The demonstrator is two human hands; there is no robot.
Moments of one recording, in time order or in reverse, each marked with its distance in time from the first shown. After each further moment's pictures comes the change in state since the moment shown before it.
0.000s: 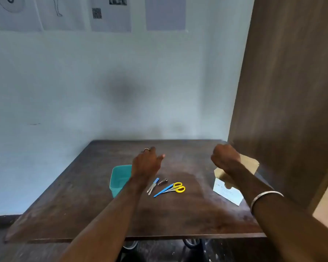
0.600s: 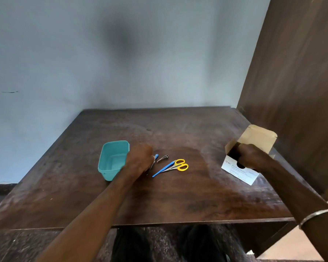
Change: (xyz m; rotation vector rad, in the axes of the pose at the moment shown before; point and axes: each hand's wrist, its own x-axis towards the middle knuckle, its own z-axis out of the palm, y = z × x) left_hand 0.013 -0.035 0.076 0.011 -0.439 -0.098; right_hand 0.003 0.075 0.054 0.010 -0.461 0.129
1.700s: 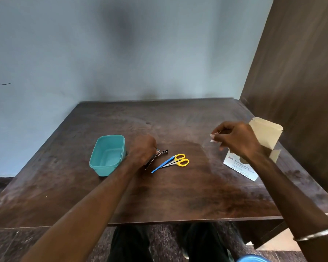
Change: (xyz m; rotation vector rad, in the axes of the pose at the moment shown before) left_hand 0.030 0.002 0.015 -0.139 -0.061 0.001; right_hand -0.028 -0.065 -0.014 0.613 0.285 -0.250
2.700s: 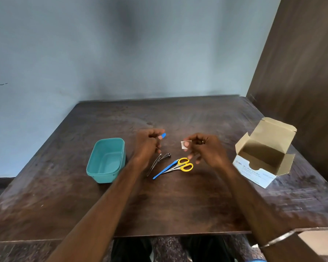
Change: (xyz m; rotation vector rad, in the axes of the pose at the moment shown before) left_hand -0.004 0.021 -0.007 -1.070 0.112 -0.123; right_hand 0.018 -0.001 0.092 0.508 -0.197 0.089
